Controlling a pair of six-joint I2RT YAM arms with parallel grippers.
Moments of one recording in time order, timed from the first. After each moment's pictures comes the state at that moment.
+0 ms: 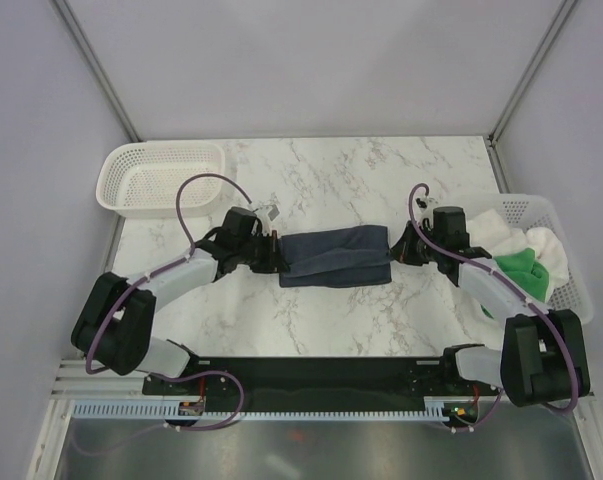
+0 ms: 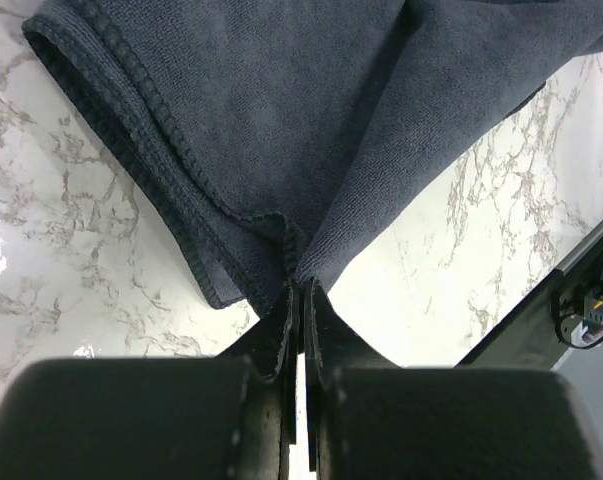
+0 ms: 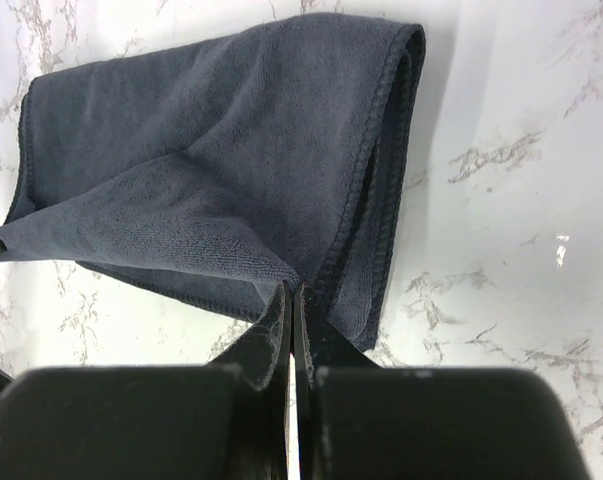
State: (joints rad) left arm -0.49 1.43 0.75 -0.14 0.39 -0.43; right arm 0.12 1.25 0.64 -0.15 -0.38 0.35
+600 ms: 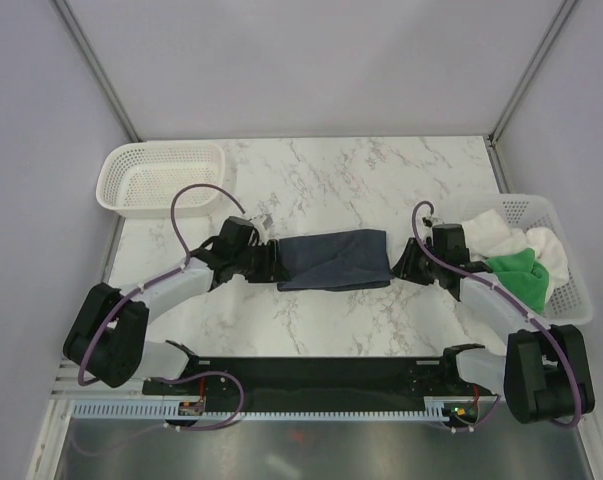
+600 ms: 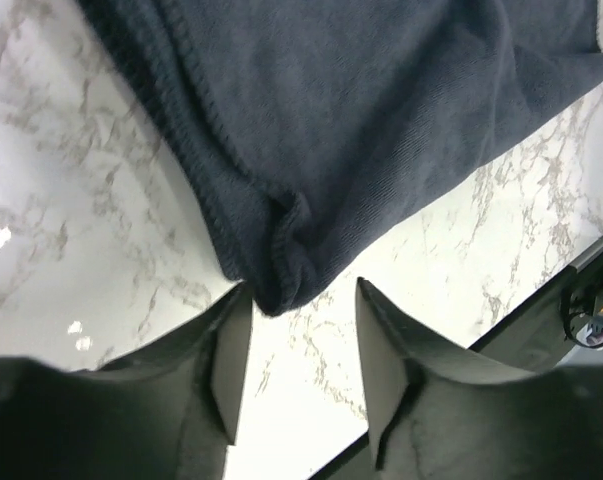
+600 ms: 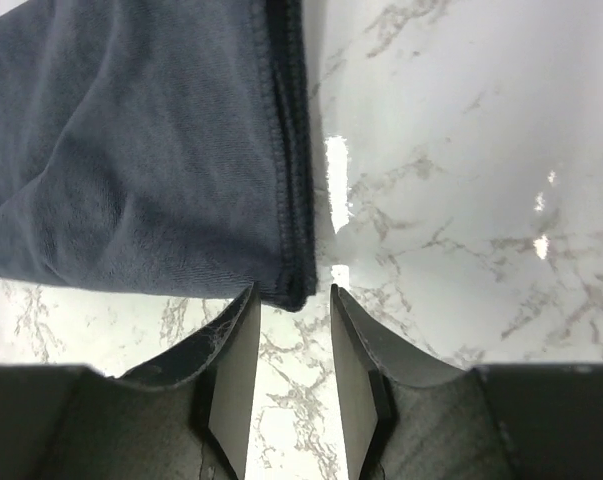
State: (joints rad) left arm -0.50 1.37 0.67 -0.15 0.34 -0.48; right arm 0.13 1.17 0.51 -0.21 -0.29 0.43
